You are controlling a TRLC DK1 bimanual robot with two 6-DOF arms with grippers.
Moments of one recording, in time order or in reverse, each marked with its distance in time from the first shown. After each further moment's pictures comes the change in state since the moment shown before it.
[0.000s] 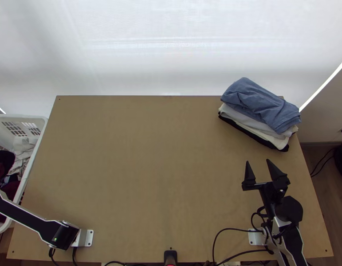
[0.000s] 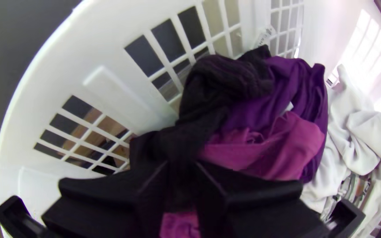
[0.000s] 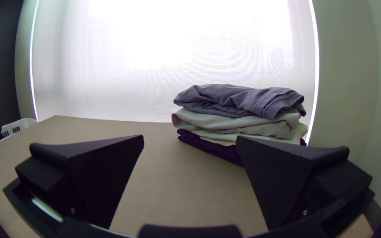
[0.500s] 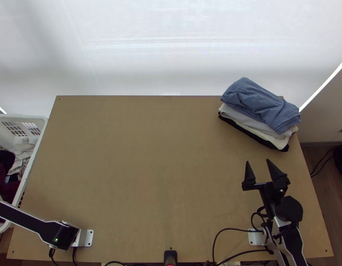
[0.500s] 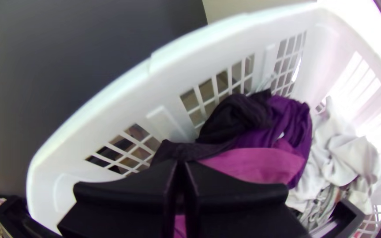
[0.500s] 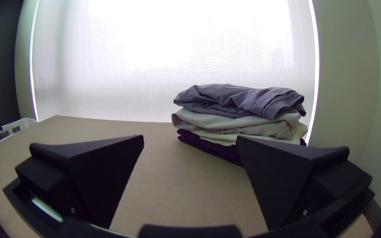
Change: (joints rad) left arm 0.025 -0.145 0.003 -0.100 0.047 -0.047; right arm 0.000 0.000 0.000 0.000 0.000 0.000
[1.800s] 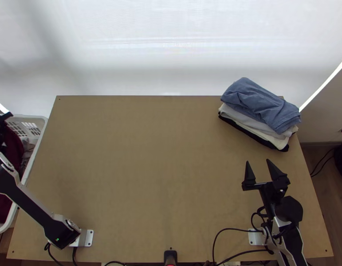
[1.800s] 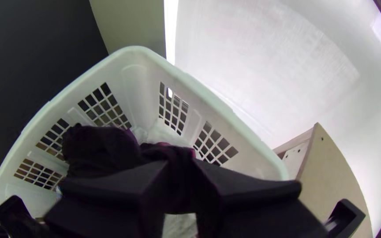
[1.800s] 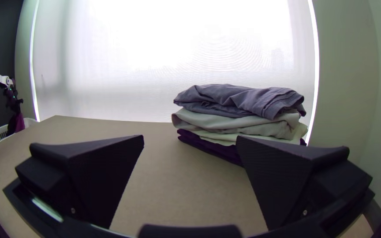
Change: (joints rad) left arm -0.427 -0.251 -0.047 -0.238 0.175 -0.294; right arm 0.000 0.000 0.000 0.000 0.000 0.000
